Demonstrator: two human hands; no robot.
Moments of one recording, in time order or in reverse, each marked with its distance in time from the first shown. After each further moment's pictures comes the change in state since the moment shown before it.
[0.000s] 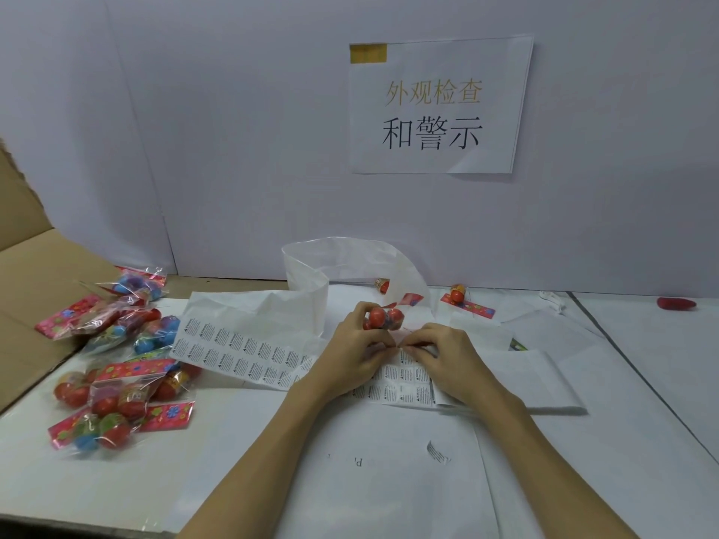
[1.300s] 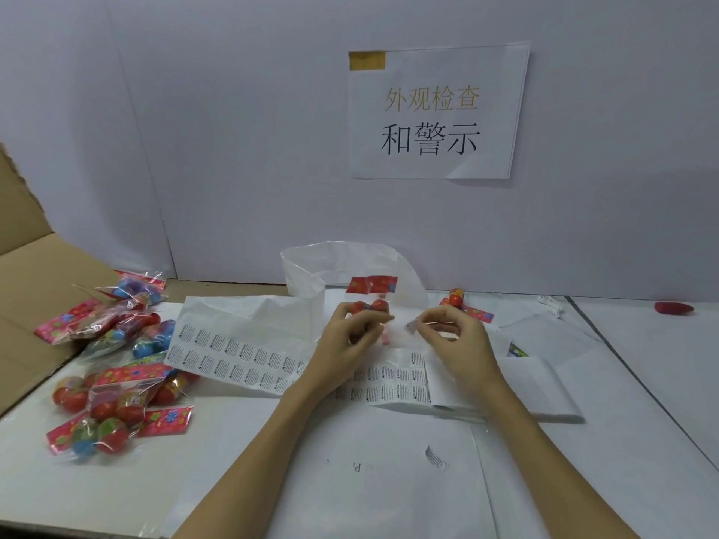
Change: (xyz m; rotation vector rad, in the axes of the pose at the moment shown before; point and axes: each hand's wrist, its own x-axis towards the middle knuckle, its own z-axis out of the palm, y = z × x) left_hand 0.004 0.006 -0.009 -0.264 0.151 -0.182; right_hand 0.002 -0.011 -0.013 0.444 0.262 0.171
